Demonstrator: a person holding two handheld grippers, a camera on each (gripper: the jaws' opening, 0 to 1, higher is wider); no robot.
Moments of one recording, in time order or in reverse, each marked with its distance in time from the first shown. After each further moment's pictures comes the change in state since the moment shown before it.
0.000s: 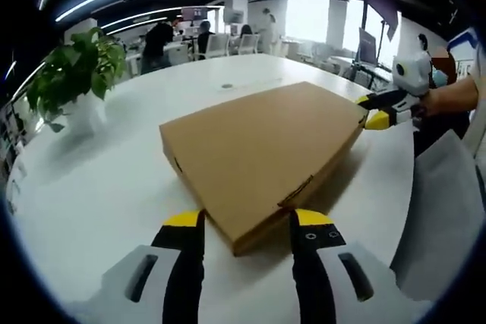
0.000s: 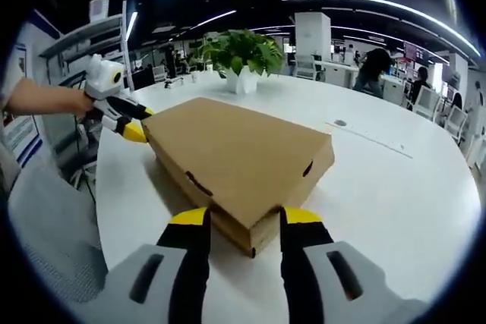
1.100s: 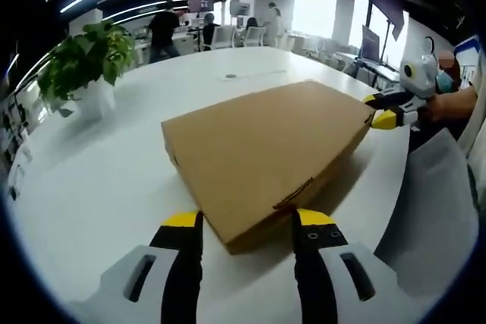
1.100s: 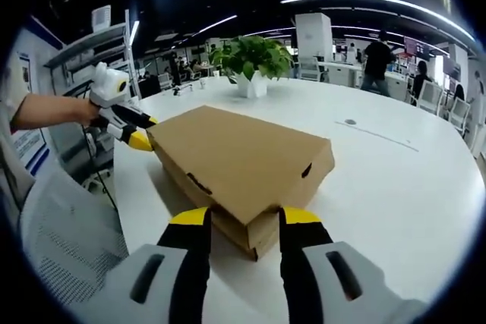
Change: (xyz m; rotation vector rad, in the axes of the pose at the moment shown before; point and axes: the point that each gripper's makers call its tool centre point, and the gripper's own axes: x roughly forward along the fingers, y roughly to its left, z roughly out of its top) left arm -0.032 -0.011 -0.017 -0.054 0.043 0.029; right arm -0.017 0.034 0.003 0.040 -0.034 0.035
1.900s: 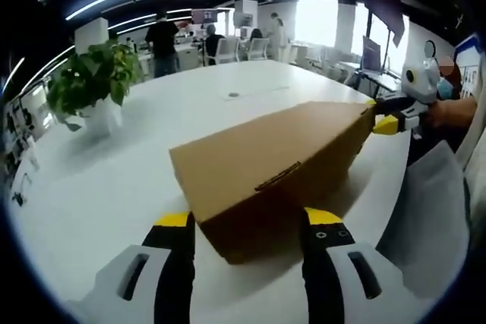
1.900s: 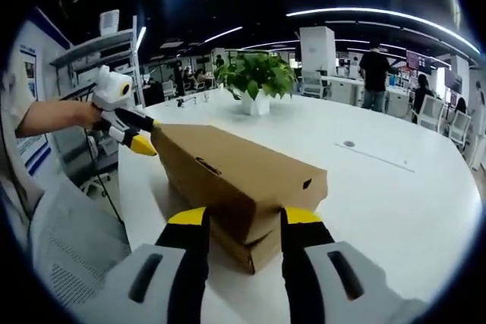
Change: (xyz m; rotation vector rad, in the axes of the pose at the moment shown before) left arm -0.021 -0.003 0.032 0.023 -0.066 0.026; right arm -0.016 0.004 0.037 -0.045 -0.069 0.012
